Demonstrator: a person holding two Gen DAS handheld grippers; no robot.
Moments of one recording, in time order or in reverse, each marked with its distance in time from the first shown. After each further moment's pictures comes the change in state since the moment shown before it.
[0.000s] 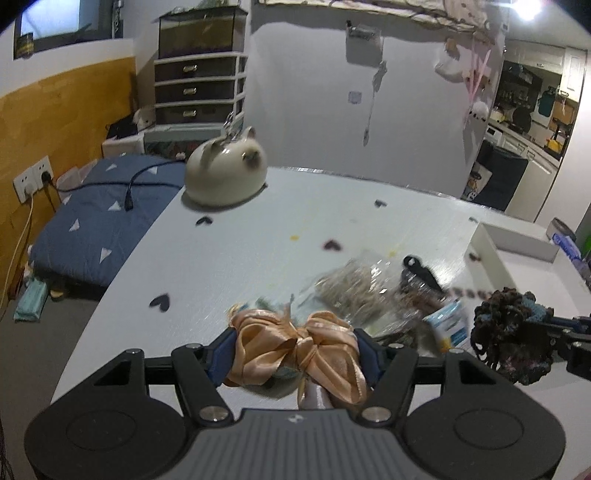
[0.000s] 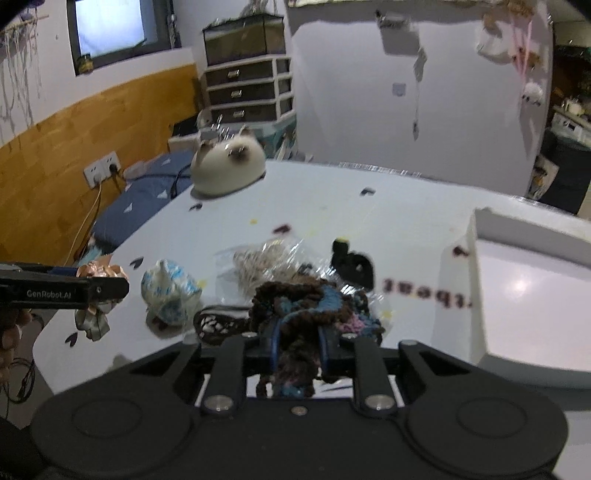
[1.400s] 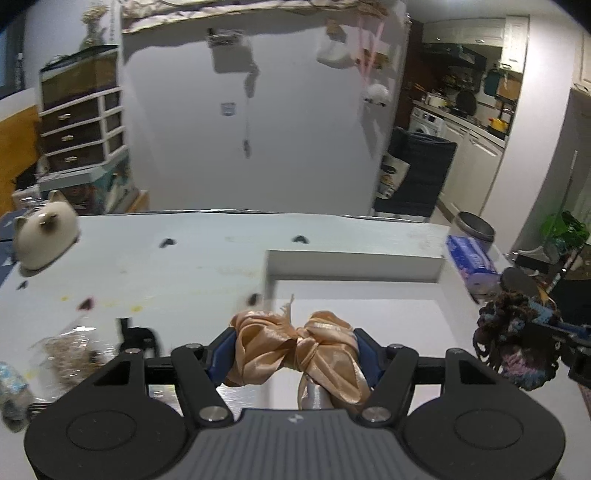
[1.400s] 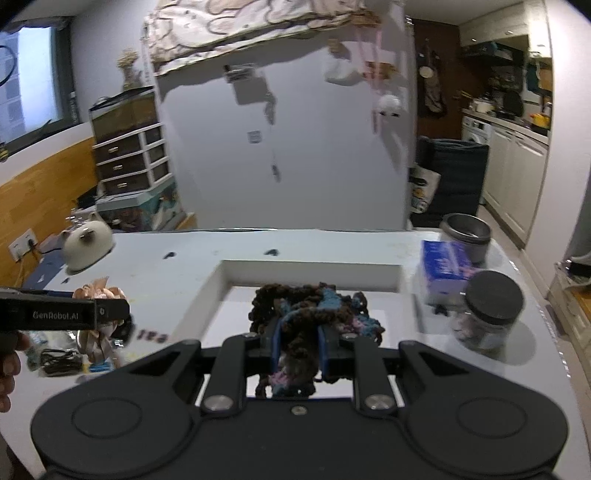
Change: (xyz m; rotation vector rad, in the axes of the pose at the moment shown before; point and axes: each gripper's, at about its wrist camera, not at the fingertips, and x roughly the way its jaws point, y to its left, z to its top) left arm 0.052 -0.374 0.050 0.100 -0.008 -0.102; right arm -0.118 -0.334 -0.002 0.146 -0.120 -0.180
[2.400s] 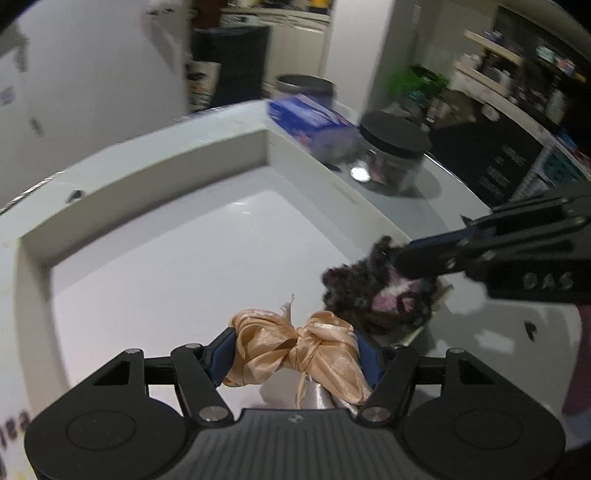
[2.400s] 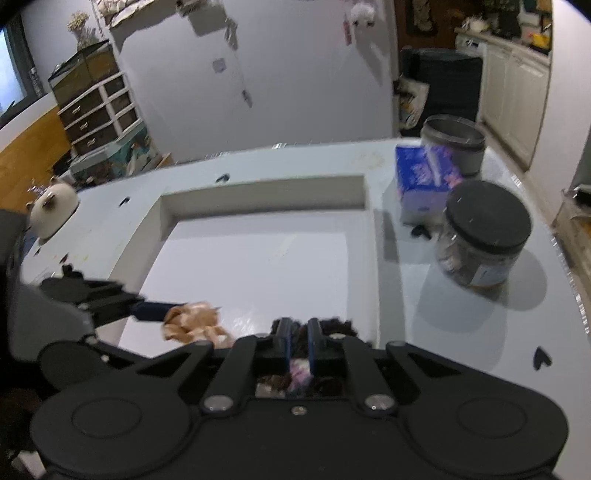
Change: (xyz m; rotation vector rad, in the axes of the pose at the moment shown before) left arm 0.144 -0.107 -0.035 0.448 0.286 -0.454; right arm 0.085 -0.075 -0.021 0.087 0.280 0.043
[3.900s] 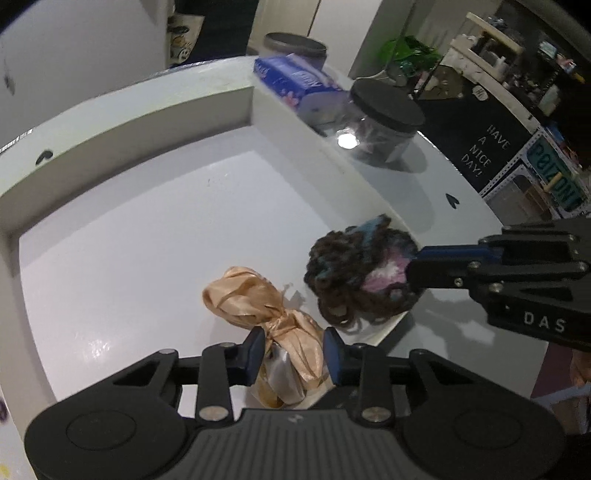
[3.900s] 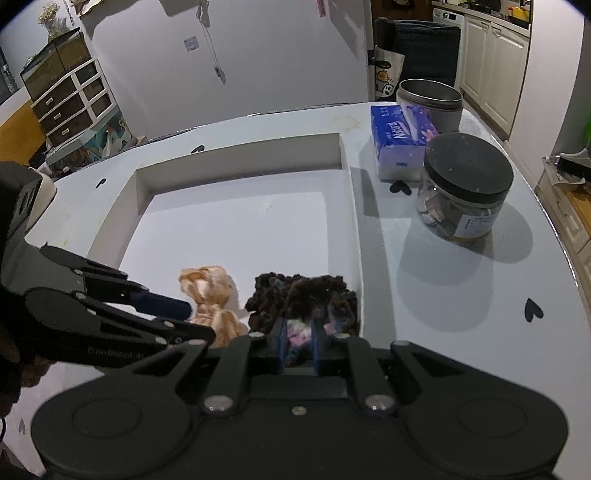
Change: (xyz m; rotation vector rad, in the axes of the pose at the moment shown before) left arm 0.006 0.010 0.009 -0.059 0.133 -0.092; right arm 0.003 -0.002 -0.018 0.060 0.061 -0.078
